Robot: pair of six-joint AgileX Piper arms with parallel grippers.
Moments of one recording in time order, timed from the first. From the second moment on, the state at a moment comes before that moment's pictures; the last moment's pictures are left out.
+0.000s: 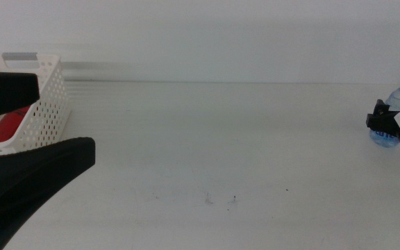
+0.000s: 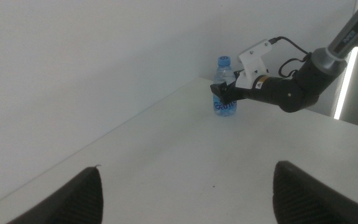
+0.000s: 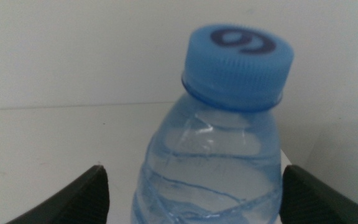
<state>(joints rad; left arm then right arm) -0.70 0.55 -0.85 -0.27 0.60 0.32 -0.02 1.94 -0.77 0.32 -0.83 -0.26</state>
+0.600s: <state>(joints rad) -0.70 0.55 -0.85 -0.27 0.60 0.32 -0.02 2.12 -0.89 0.35 -0.90 -0.27</state>
